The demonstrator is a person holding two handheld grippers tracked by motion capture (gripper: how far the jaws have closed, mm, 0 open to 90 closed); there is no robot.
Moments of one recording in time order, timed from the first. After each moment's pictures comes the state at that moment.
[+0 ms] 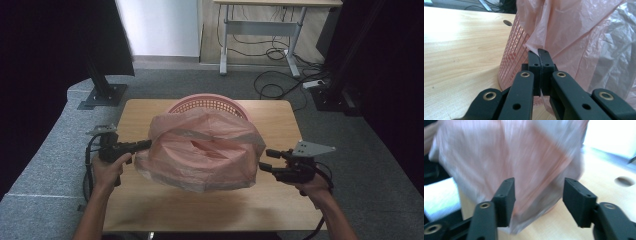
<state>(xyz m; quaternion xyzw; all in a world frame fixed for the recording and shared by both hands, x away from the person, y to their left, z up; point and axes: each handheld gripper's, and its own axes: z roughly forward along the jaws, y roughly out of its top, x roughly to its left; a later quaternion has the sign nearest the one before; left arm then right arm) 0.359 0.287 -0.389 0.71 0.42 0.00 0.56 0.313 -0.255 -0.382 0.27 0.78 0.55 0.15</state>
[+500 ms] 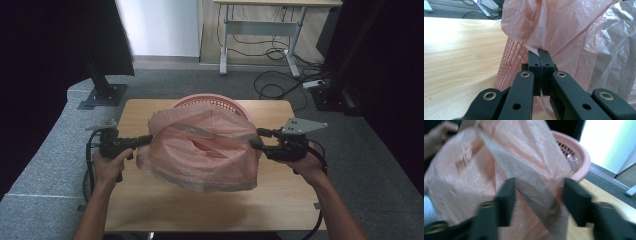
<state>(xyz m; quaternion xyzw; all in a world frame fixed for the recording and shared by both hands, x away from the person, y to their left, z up) 0.364 0.281 -0.376 0.71 0.41 0.01 0.57 0.342 -0.219 -0.332 0.22 0.80 0.53 0.18</state>
